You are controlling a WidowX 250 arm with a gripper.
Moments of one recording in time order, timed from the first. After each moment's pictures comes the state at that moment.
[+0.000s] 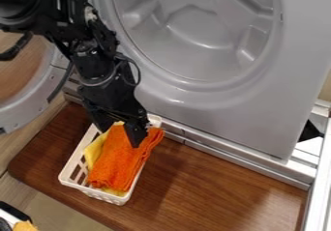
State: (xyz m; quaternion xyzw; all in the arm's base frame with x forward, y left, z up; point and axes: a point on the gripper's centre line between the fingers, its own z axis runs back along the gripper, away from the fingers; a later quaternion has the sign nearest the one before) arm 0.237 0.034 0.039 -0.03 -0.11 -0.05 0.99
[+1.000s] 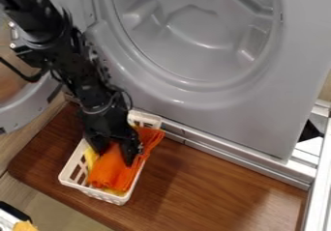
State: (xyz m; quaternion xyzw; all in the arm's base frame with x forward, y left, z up) arm 0.243 0.059 -0.034 -0.05 -0.06 -0.02 1.00
